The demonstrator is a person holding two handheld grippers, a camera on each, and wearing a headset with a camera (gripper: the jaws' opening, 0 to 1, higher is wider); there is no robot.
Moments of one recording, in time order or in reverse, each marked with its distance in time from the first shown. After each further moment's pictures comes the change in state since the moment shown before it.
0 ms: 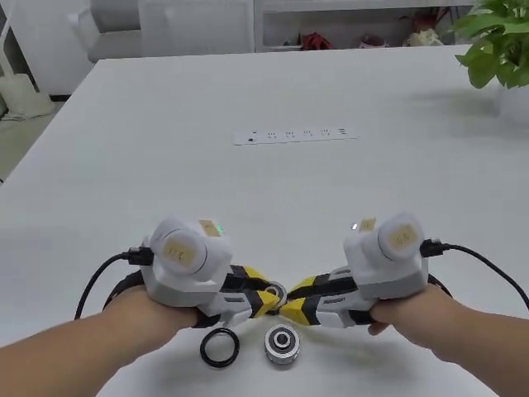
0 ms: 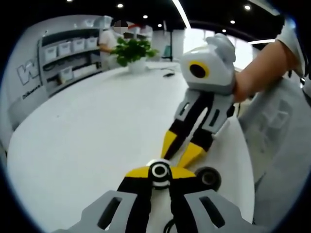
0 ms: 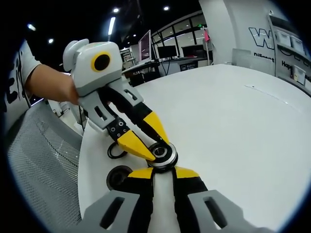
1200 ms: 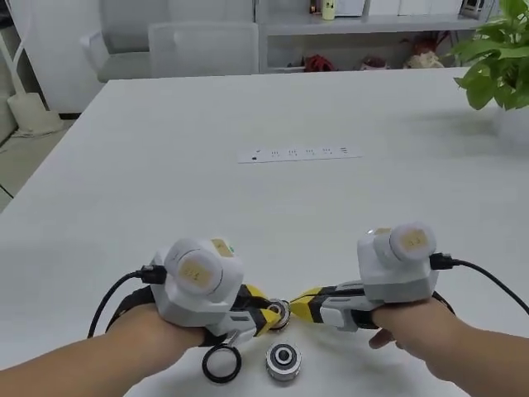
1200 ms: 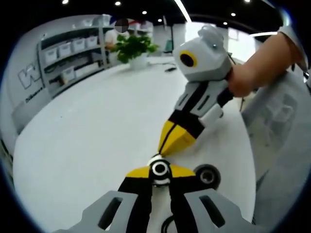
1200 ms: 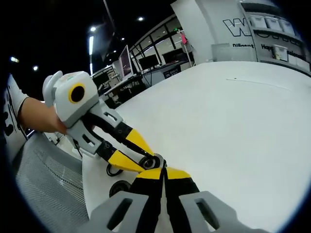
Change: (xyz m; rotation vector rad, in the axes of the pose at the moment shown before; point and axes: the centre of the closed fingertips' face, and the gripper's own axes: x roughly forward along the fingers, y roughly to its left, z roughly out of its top) left arm -0.001 -0.003 -0.002 0.035 0.051 0.050; right arm -0.009 -0.014 0.015 0.221 -0.106 -0.051
